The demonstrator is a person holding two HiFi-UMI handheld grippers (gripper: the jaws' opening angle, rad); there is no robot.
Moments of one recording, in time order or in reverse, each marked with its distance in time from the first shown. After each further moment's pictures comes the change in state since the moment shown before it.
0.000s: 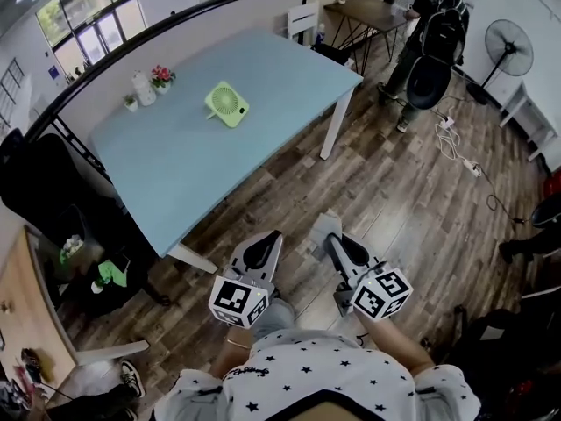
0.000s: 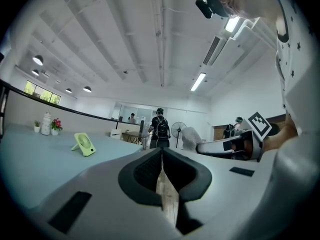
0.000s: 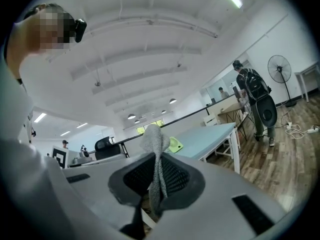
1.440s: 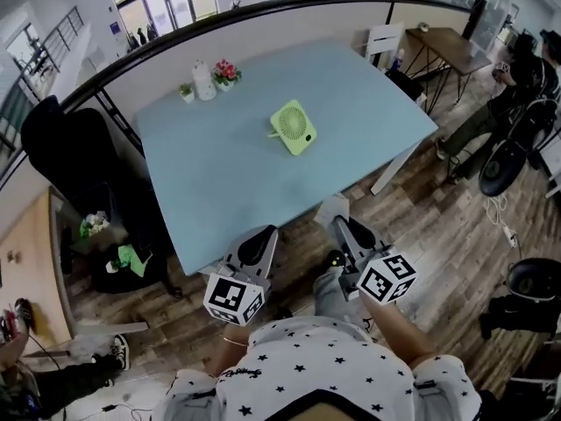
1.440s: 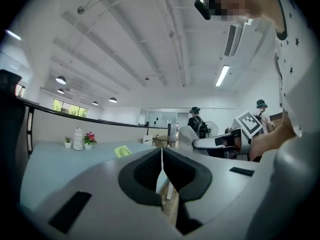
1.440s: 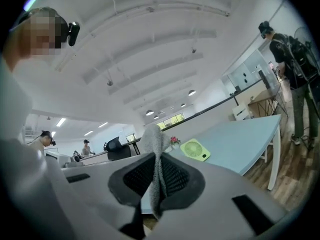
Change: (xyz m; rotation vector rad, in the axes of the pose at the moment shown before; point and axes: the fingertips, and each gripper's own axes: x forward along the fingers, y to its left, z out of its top) left arm 0.018 0.185 0.038 0.031 -0.032 0.309; right arm 0.230 -0.006 0.045 -0.009 0.060 0.272
